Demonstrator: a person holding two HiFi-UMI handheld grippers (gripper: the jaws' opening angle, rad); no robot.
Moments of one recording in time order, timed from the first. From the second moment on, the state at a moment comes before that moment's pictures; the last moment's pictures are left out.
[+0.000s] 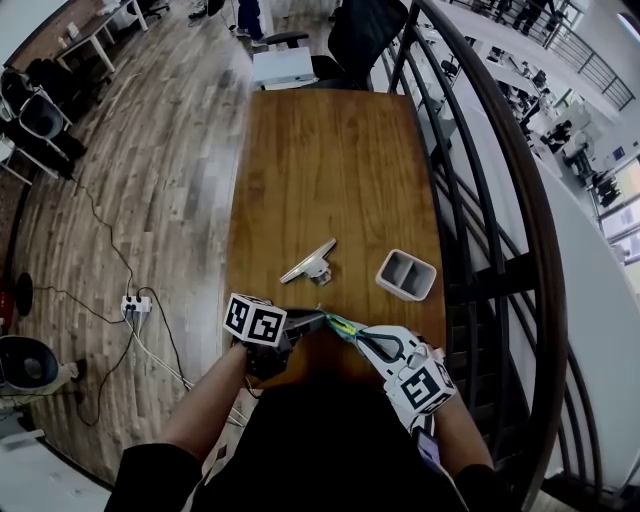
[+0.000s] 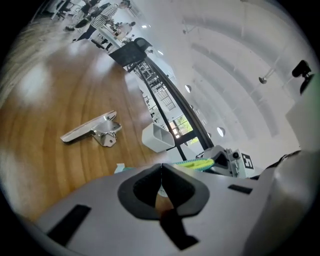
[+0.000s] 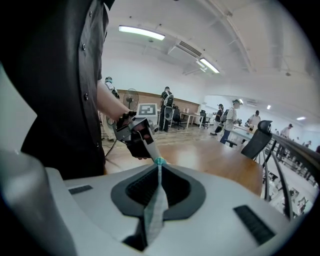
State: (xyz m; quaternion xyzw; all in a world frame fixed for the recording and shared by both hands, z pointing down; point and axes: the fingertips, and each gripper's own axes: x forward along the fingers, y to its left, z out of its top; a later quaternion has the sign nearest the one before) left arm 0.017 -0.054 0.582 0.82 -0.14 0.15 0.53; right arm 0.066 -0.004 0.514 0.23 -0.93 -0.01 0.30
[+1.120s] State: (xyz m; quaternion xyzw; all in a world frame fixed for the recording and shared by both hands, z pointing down) left arm -0.032 -0.087 0.591 0.82 -0.28 0.22 0.44; right arm 0.074 -0.016 0.499 0.24 -0.93 -0.02 0.27
